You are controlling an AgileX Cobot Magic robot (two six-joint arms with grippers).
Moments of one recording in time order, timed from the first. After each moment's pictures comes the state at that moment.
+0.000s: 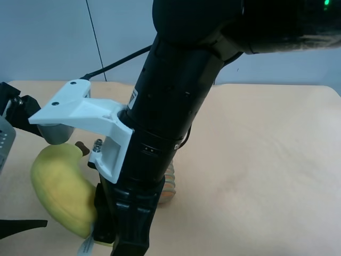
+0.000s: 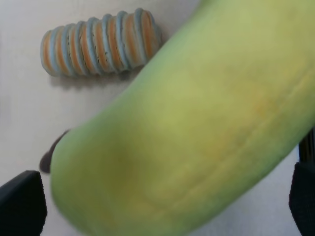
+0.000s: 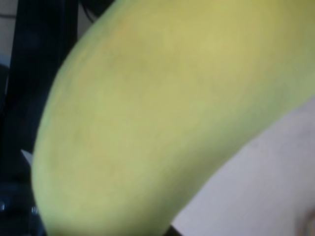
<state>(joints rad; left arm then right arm) -0.78 0.88 -0.70 -0.14 0.84 0.95 1.01 1.69 -1.26 0.66 1.07 -0.84</state>
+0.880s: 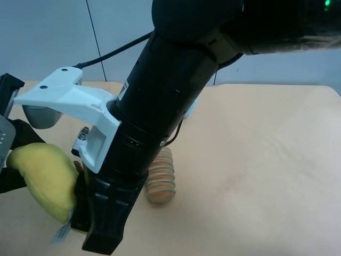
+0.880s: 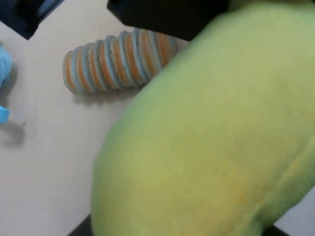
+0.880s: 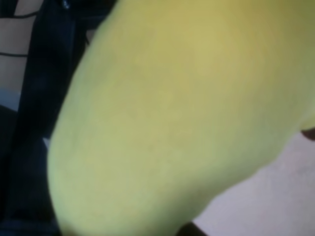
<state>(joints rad) -0.78 0.88 -0.70 -0.14 0.79 1.02 1.01 1.69 -1.26 0.71 0.96 -0.85</state>
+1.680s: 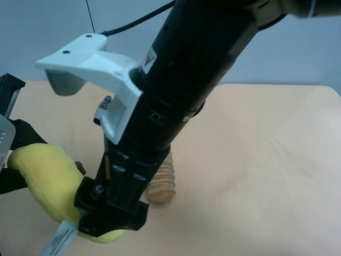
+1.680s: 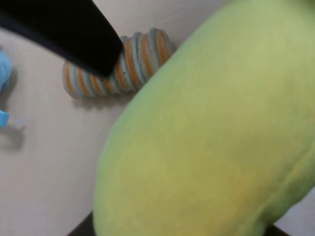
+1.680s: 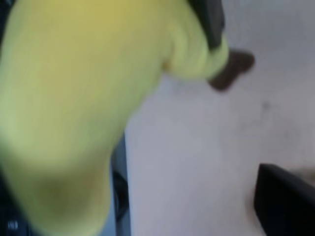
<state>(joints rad) -0.78 0.88 -0.70 -0.16 0.79 1.02 1.01 1.55 -1.26 0.46 0.97 -0.57</state>
